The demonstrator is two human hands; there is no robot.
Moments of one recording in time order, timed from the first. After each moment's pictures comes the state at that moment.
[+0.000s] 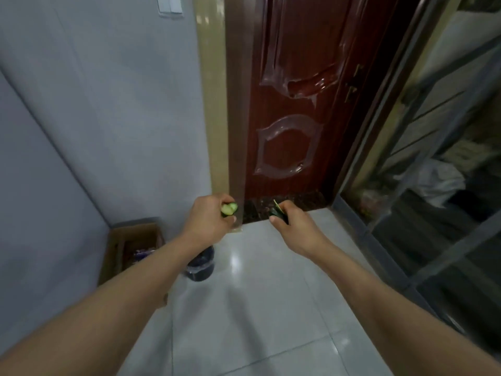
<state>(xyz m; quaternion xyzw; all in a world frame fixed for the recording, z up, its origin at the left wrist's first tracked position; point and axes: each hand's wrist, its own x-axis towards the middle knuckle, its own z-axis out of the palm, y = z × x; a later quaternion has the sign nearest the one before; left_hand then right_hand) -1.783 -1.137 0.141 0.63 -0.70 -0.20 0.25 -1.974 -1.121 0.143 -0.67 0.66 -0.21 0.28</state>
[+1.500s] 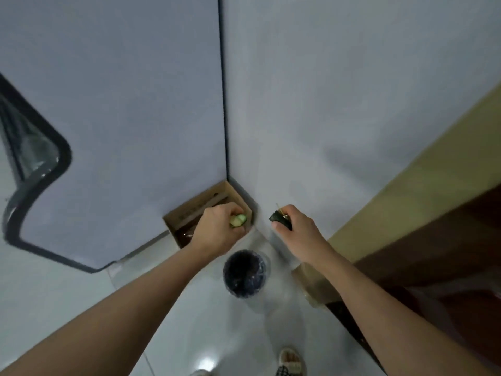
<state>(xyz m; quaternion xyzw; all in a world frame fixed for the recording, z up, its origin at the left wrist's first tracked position) -1.682 -1.436 0.016 0.91 -0.24 -0.13 0.30 -1.770 -1.600 0.026 -0.90 0.20 0.05 0.38</state>
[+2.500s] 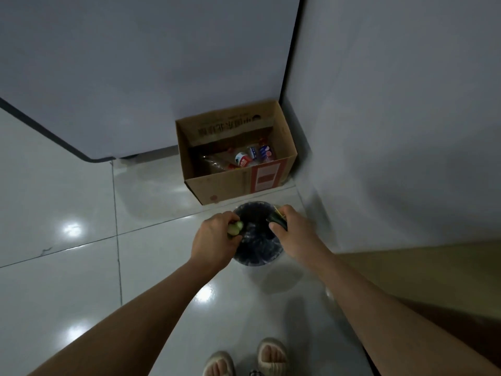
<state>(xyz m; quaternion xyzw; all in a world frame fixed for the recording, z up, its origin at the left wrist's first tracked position) -1.723 -1.465 -0.340 0.94 0.02 -0.16 0.29 -1.714 -1.638 -0.333 -0.91 0.07 0.23 0.35</state>
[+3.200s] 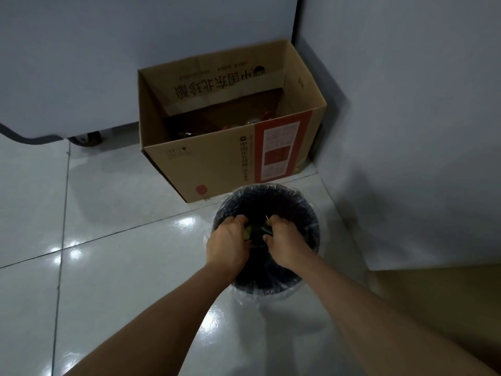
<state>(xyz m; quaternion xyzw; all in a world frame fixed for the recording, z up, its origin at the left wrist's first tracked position) -1.687 -1.489 -0.622 0.97 0.01 -0.16 0.20 -1.679 -1.618 -0.634 -0.93 0.03 0.26 0.27</state>
